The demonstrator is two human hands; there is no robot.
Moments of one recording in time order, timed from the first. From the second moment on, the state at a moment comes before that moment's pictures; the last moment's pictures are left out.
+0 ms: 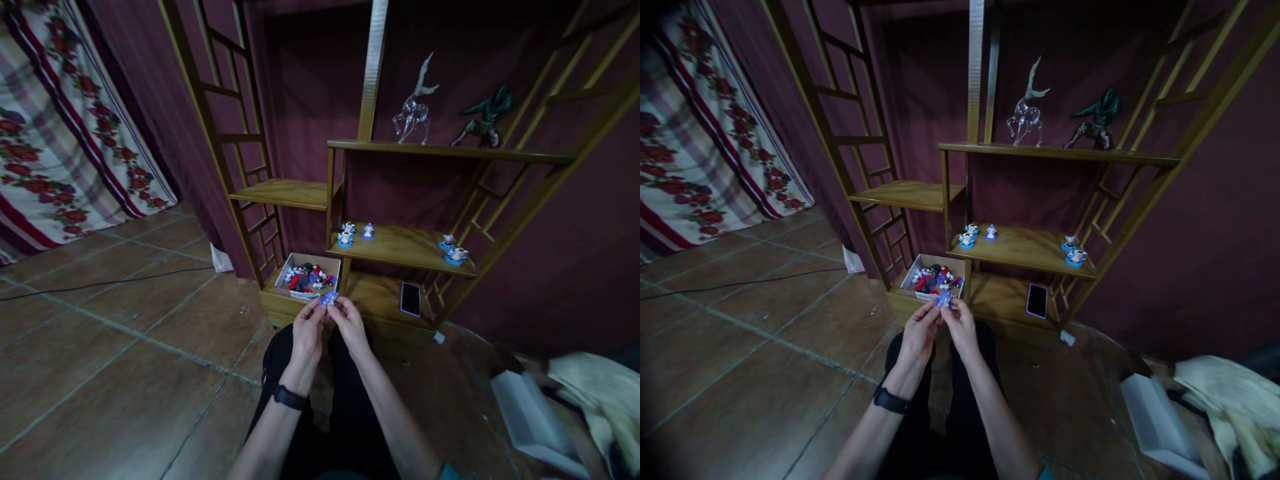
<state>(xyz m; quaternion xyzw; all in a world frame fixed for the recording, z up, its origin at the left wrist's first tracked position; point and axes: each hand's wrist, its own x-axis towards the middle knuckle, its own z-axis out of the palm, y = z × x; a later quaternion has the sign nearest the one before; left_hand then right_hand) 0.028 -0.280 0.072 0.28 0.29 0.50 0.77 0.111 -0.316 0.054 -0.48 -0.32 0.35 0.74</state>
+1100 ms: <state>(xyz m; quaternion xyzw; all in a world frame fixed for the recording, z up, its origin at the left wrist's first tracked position) 0.015 -0.289 0.061 0.40 0.31 0.42 0.75 0.119 -0.339 0.050 -0.52 -0.31 0.36 0.71</state>
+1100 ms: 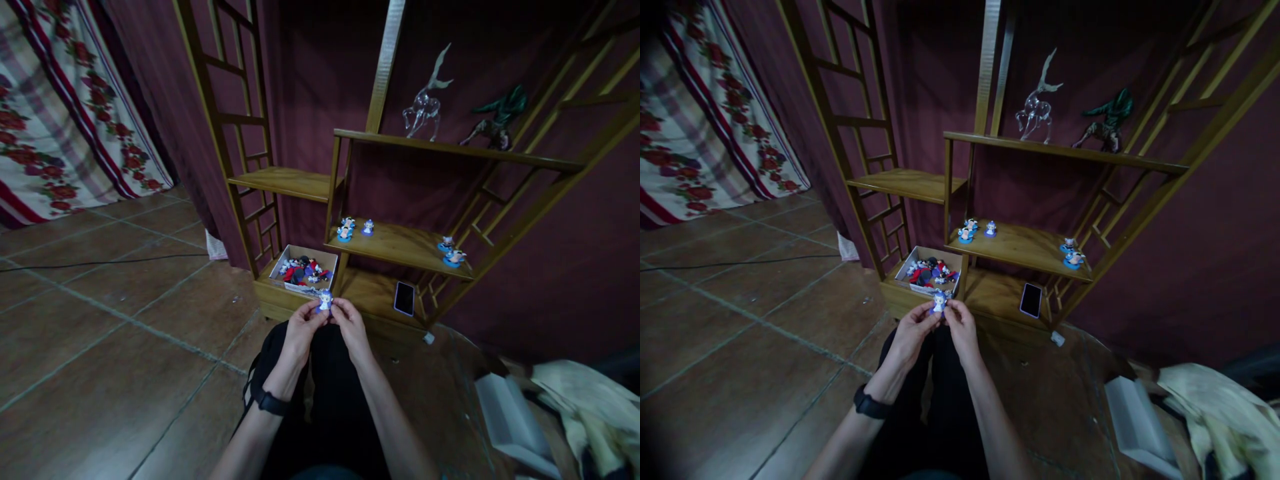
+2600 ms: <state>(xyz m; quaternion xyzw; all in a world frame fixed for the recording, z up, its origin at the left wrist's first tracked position) 0.016 -0.307 0.046 0.50 0.33 0.54 0.59 0.097 -0.335 0.037 -0.51 -0.36 0.32 0.71</state>
